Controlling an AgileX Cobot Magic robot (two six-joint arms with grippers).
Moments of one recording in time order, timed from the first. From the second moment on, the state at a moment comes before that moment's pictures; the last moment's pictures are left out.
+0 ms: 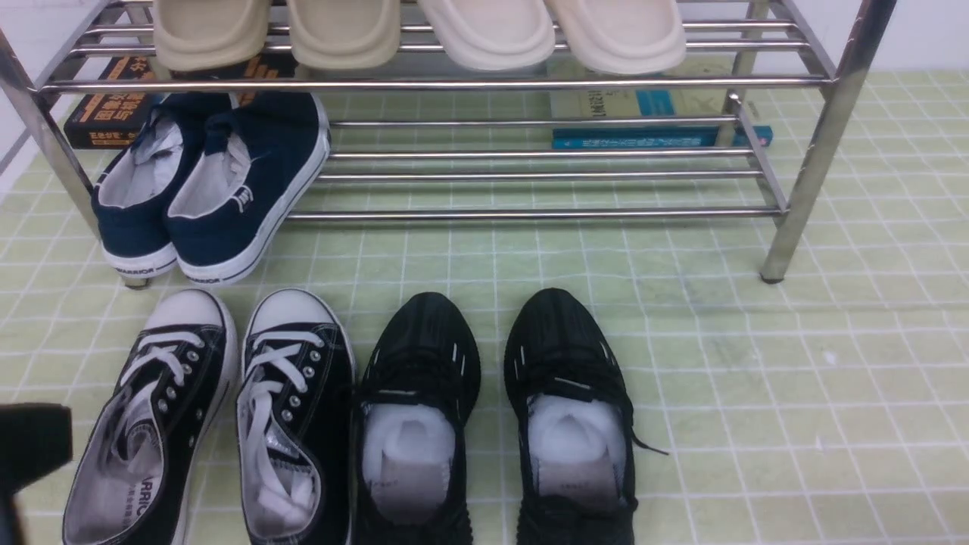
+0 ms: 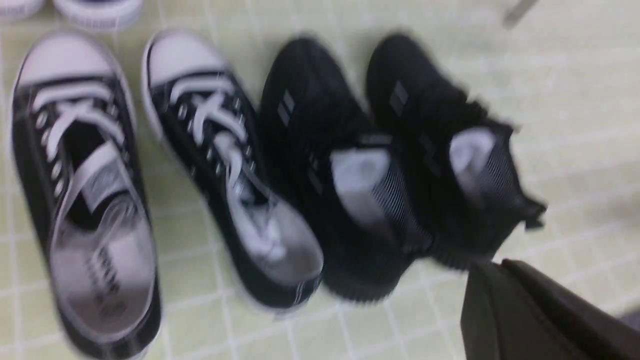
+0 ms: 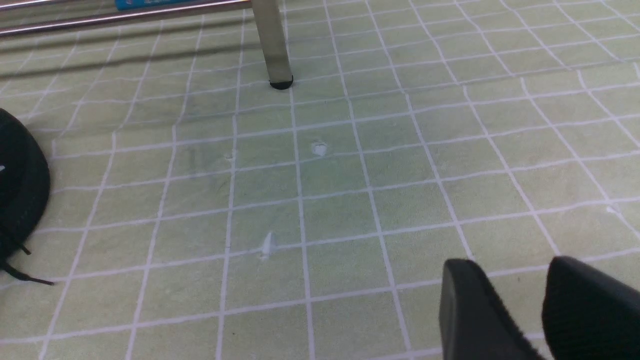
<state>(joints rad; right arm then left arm) -0.08 -0.01 0.01 0.07 0.39 0.09 -0.52 0.51 -0.91 -0.04 1.02 -0.34</state>
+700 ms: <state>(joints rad) -0.08 -0.01 0.01 0.07 0.39 0.09 -0.52 0.46 -0.76 0.07 0.92 -0.37</state>
